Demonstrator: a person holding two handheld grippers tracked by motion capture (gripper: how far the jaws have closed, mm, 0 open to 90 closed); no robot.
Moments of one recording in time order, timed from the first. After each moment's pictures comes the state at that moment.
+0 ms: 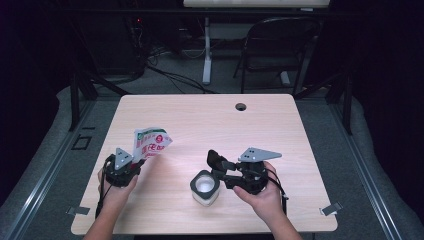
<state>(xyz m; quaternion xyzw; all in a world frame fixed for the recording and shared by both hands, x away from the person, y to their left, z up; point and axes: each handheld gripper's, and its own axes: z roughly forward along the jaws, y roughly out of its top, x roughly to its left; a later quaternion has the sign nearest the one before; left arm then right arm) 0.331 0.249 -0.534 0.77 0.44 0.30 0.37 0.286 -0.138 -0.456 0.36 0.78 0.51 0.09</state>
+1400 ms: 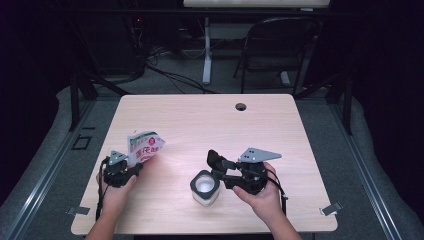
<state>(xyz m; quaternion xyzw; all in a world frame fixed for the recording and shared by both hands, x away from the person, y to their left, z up) 0.343 0.268 -0.561 0.74 0.52 0.22 0.37 0.286 -0.137 -0.458 0.36 0.77 0.51 0.10</state>
